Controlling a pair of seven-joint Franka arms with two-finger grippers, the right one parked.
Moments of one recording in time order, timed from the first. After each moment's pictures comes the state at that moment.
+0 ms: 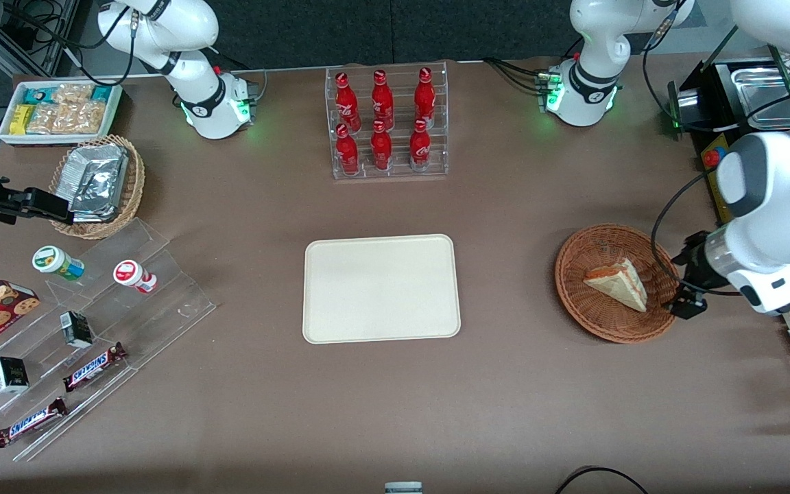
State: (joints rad) arm 0.04 0.23 -0.06 -1.86 0.01 2.10 -1.27
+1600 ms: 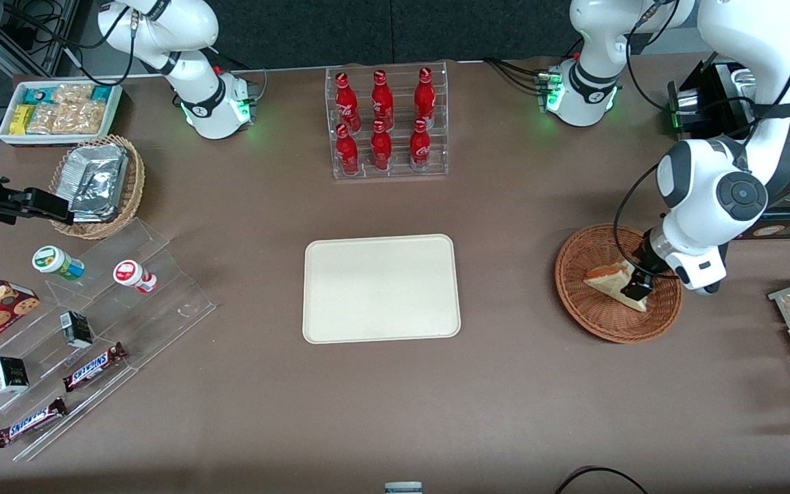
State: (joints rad) arm 0.01 0.18 -0.06 -2.17 0.02 2.36 -1.18
